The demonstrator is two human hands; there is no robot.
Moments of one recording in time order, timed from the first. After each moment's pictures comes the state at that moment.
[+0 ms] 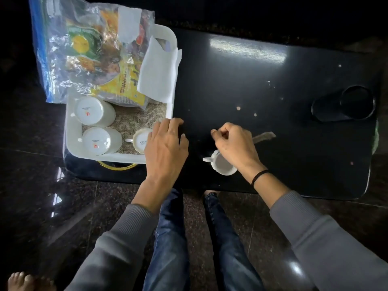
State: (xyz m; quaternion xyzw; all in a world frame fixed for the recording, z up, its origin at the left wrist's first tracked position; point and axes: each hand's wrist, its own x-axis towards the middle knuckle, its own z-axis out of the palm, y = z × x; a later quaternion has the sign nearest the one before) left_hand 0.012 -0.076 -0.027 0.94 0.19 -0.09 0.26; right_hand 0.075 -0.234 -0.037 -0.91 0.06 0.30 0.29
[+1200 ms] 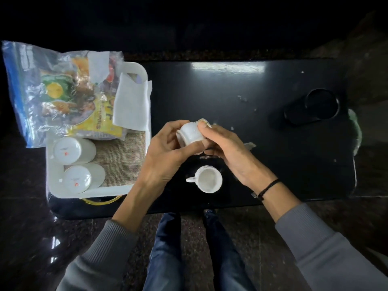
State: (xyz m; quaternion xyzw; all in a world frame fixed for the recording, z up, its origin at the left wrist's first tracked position) left_hand 0.060 -0.099 0.003 0.67 0.23 -0.17 0.69; right_hand 0.099 -0.267 -0.009 -0.68 0.13 0.37 0.62
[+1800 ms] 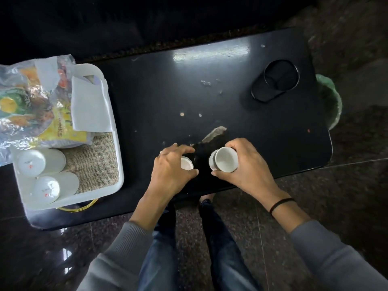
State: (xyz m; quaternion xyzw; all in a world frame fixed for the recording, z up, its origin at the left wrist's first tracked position) left_hand 0.033 -0.179 -0.022 0.88 0.09 -0.32 0.35; right_hand 0.019 -0.390 -0.036 -0.94 0.02 0.20 0.27
